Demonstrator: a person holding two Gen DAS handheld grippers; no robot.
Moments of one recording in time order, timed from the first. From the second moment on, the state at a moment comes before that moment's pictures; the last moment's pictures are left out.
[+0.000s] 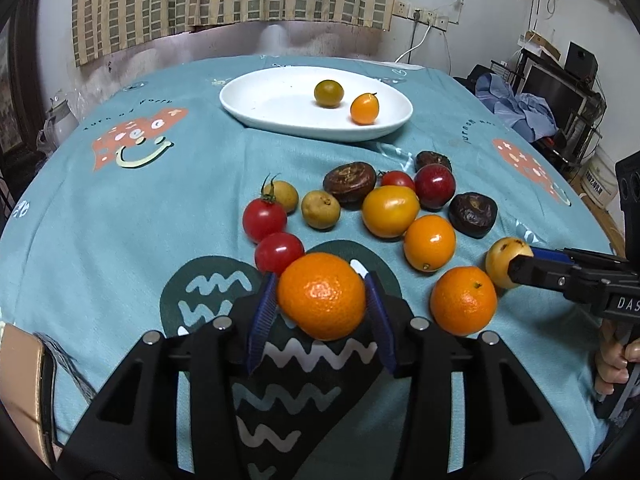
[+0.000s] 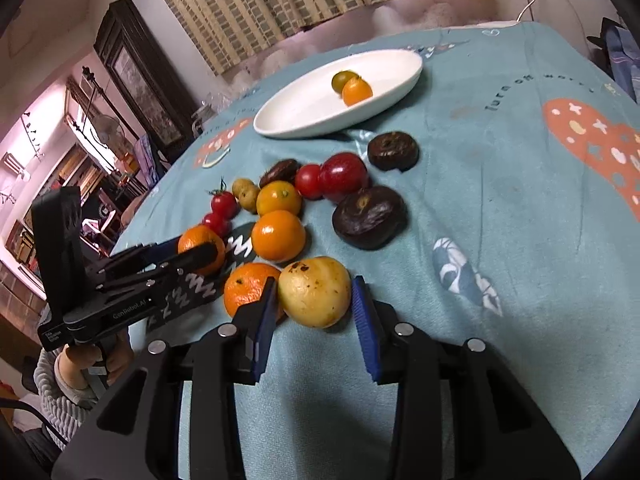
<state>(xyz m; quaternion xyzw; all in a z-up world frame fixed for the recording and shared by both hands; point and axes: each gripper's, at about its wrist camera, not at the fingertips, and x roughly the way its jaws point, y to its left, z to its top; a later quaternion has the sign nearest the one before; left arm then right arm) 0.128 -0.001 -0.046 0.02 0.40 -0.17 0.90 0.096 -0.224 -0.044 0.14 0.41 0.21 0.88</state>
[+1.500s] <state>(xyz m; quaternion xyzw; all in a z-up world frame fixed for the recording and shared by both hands) 0.154 0.010 -0.048 0.06 0.40 -0.14 0.90 0.131 -0.233 -0.030 0.10 0.37 0.15 0.91</state>
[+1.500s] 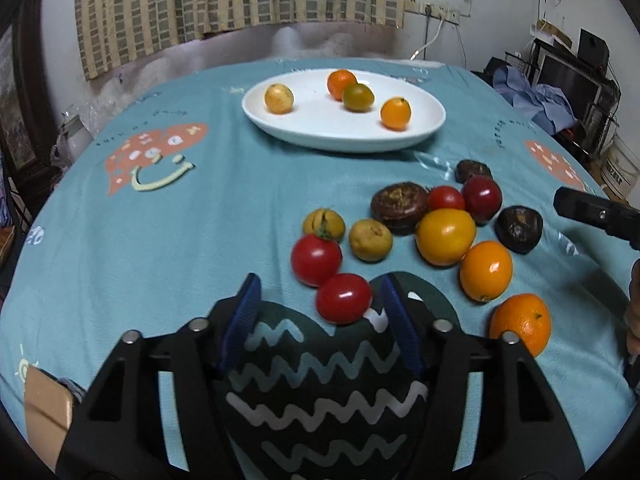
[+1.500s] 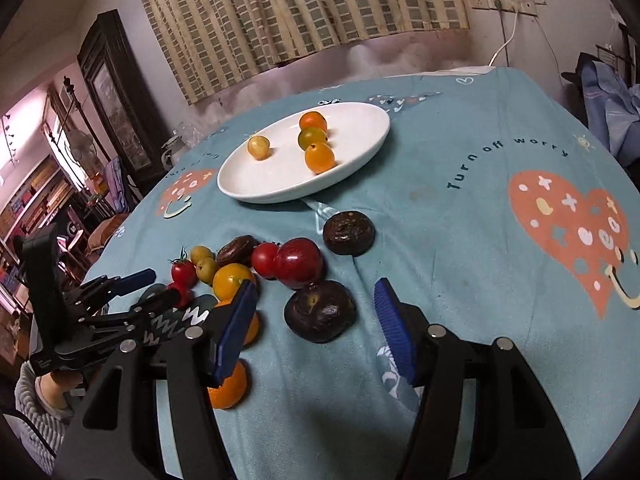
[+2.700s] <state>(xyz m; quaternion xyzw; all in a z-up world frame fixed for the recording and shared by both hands) 0.160 0.003 -0.056 0.05 0.42 -0.17 0.89 0.140 -0.186 -0.052 -0.06 0.39 0.11 0.91</state>
